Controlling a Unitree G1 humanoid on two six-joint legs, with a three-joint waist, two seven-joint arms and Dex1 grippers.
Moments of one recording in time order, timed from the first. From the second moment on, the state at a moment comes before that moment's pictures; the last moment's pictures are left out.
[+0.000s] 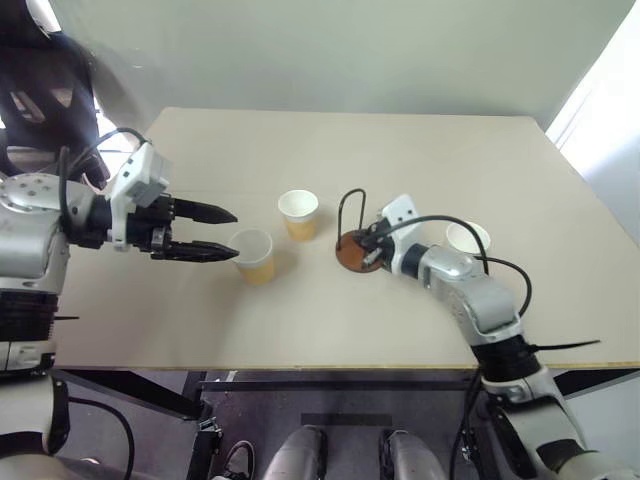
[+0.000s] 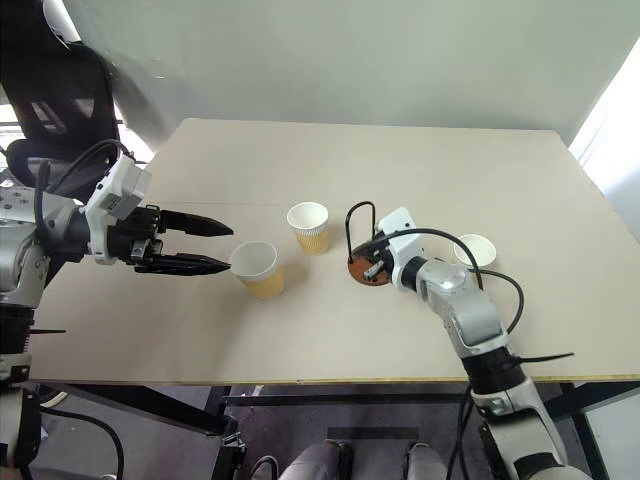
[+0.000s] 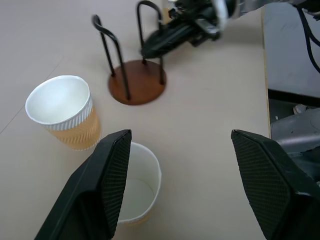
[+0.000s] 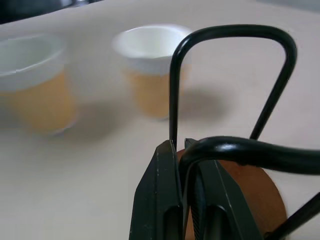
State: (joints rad) left arm -0.76 1.03 0.03 0.26 -0.43 0.43 -1.57; right arm -0.58 -0.35 0.22 -0.17 0.27 0.72 0.54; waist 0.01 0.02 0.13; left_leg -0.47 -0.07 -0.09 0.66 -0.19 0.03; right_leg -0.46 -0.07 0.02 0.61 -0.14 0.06
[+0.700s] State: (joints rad) left arm -0.85 0.99 -0.05 0.34 -0.41 0.40 -1.58; right arm -0.48 -0.50 0.30 -0.42 0.38 0.75 0.83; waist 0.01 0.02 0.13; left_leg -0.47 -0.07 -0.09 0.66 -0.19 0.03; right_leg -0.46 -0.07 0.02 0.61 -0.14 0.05
